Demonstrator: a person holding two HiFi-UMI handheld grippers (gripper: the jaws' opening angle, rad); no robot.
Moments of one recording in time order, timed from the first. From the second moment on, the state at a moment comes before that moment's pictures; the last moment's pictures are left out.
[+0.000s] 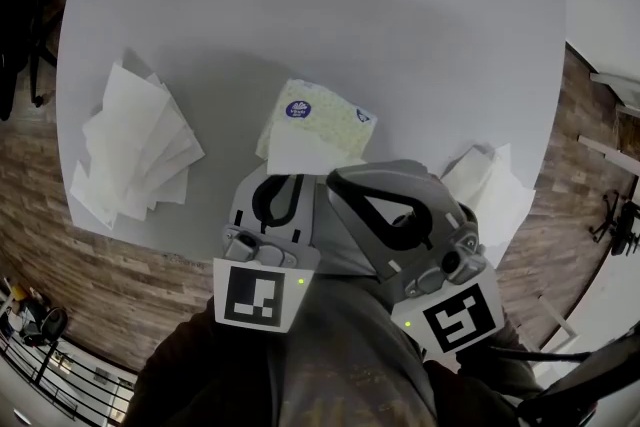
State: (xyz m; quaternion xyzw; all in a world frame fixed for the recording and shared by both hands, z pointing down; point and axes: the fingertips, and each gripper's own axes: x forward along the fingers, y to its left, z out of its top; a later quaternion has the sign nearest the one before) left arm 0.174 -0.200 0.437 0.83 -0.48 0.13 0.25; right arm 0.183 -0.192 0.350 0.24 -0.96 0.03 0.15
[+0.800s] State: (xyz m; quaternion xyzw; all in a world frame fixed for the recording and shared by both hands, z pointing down) left arm 0.076 -0.175 0.283 0.82 -0.54 0.04 0.19; right arm 0.095 -0.231 0.223 0.25 -0.96 0.02 0.11
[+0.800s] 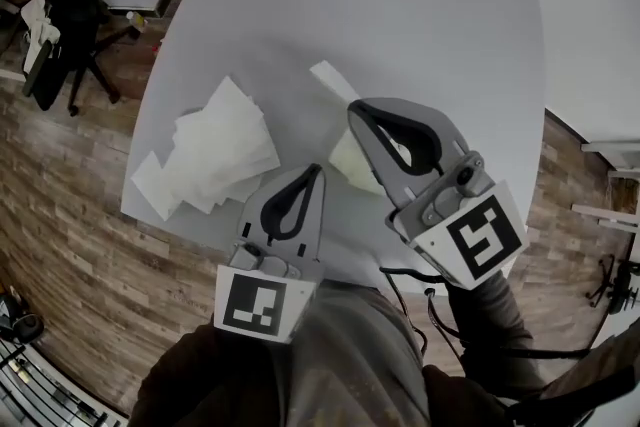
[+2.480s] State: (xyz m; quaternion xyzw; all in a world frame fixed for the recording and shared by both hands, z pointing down) left arm -0.110 -0.052 0.280 0.83 -0.53 0.05 0.16; right arm -0.068 -0.030 0.273 0.30 -0.94 0.15 0.05
